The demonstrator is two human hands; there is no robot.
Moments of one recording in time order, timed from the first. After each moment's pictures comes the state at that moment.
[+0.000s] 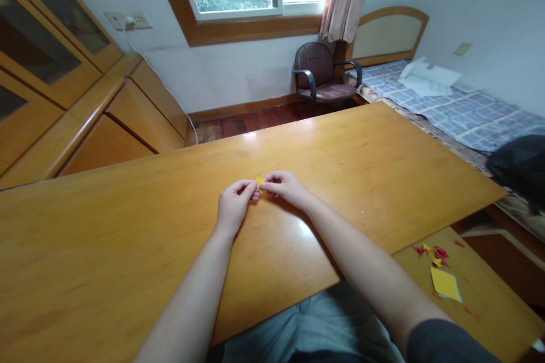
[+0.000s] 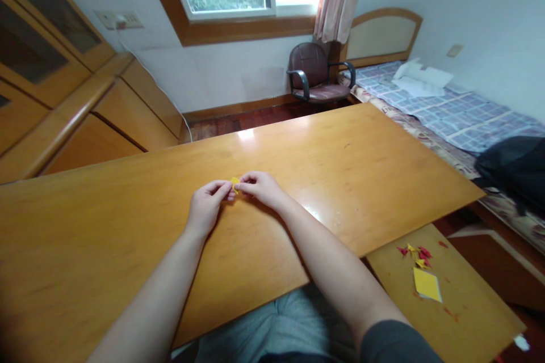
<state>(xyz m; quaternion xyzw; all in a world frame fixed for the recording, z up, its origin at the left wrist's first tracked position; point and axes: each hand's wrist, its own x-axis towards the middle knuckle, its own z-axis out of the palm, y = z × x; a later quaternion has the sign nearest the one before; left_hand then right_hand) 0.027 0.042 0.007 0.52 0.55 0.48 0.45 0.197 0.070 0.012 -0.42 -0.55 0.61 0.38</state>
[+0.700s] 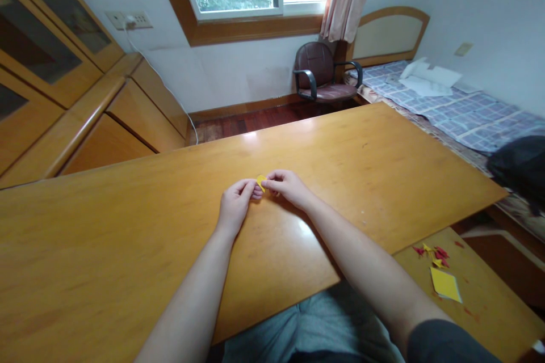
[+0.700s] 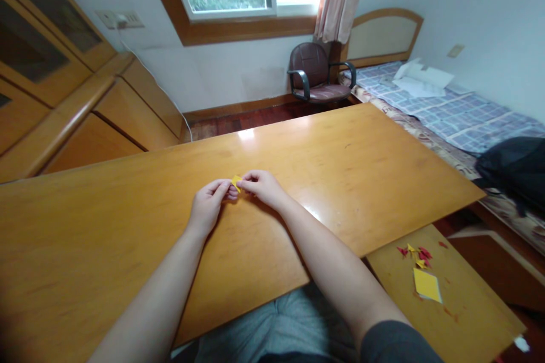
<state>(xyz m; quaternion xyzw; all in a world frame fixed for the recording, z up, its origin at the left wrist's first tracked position) 0.029 0.042 0.006 0.51 0.51 0.50 0.47 0.198 0.070 0.013 -0.44 -0.54 0.60 0.39</state>
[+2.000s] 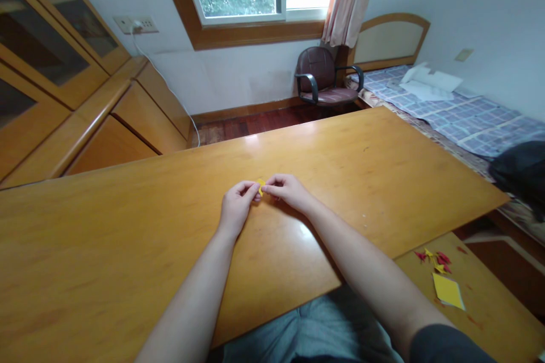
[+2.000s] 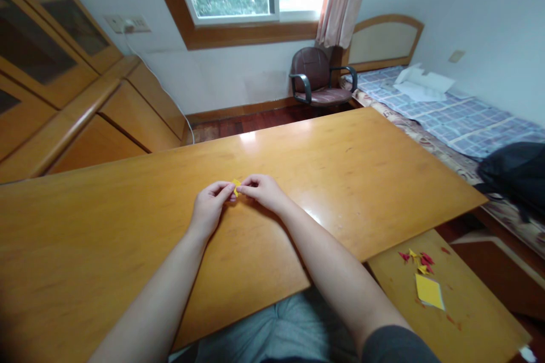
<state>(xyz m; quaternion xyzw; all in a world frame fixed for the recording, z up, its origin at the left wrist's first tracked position) 0.029 0.042 0.010 0.51 0.54 0.49 0.45 0.197 0.066 0.016 -0.43 -0.56 0.59 0.38</state>
